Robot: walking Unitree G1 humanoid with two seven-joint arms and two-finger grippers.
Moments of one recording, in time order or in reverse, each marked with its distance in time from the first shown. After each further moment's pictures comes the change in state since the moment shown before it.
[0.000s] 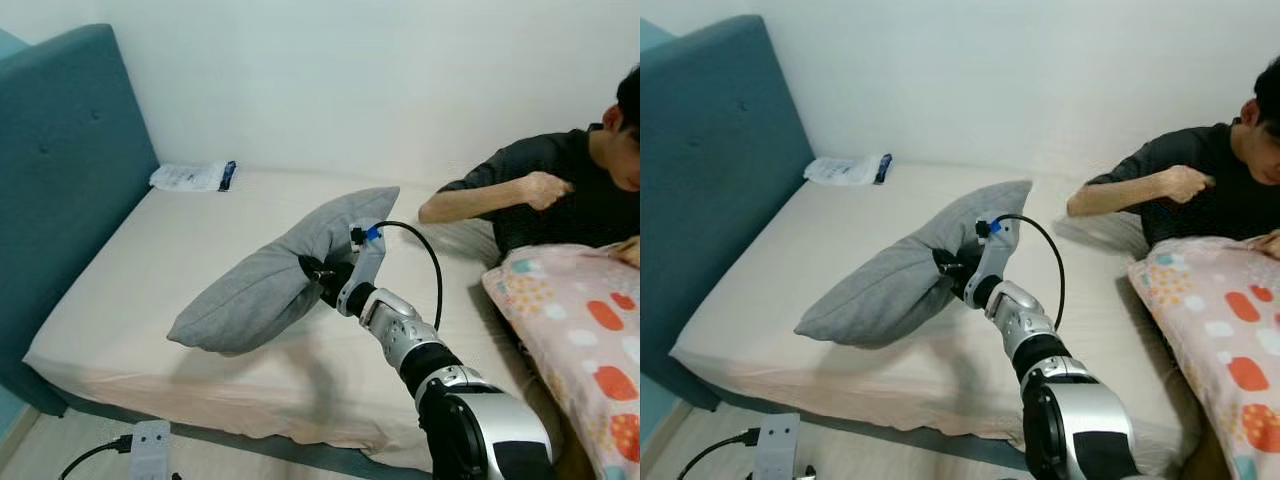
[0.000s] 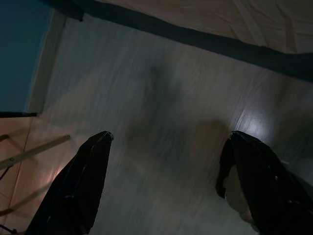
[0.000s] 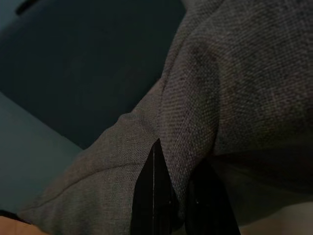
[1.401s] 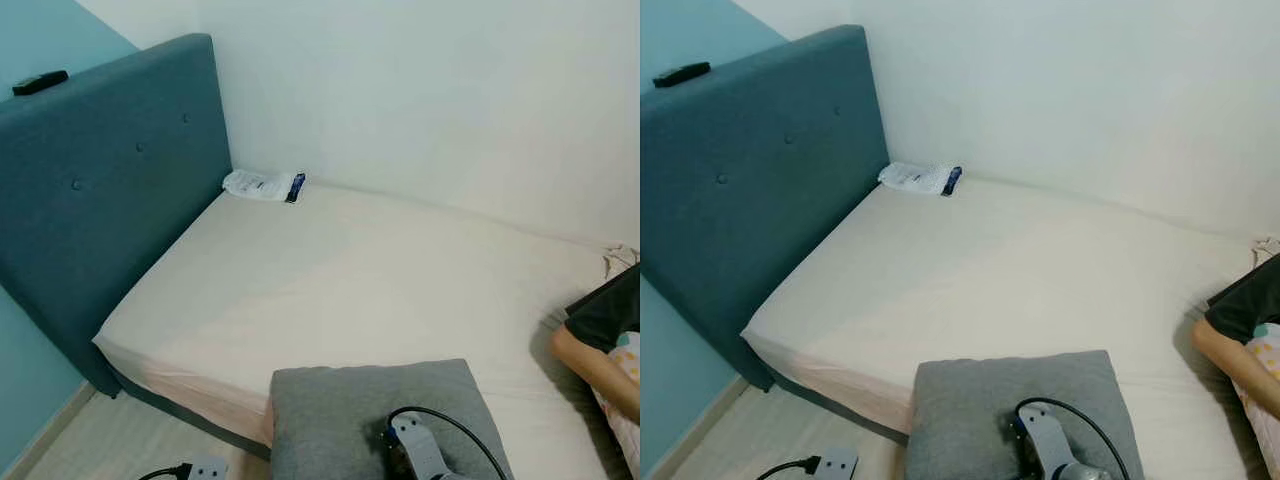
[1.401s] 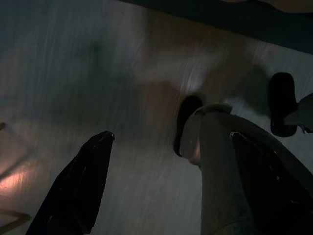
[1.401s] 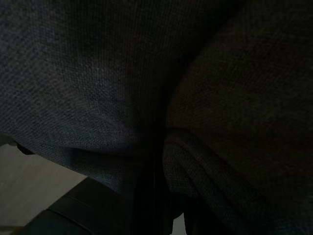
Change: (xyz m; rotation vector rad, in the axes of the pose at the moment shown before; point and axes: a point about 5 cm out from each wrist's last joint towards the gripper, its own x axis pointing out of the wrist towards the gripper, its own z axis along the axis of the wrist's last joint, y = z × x) left arm -0.021 -0.059 -0.031 0.120 0.108 -0.382; right arm -0.181 -0.067 -0.187 -0.265 0.882 -0.405
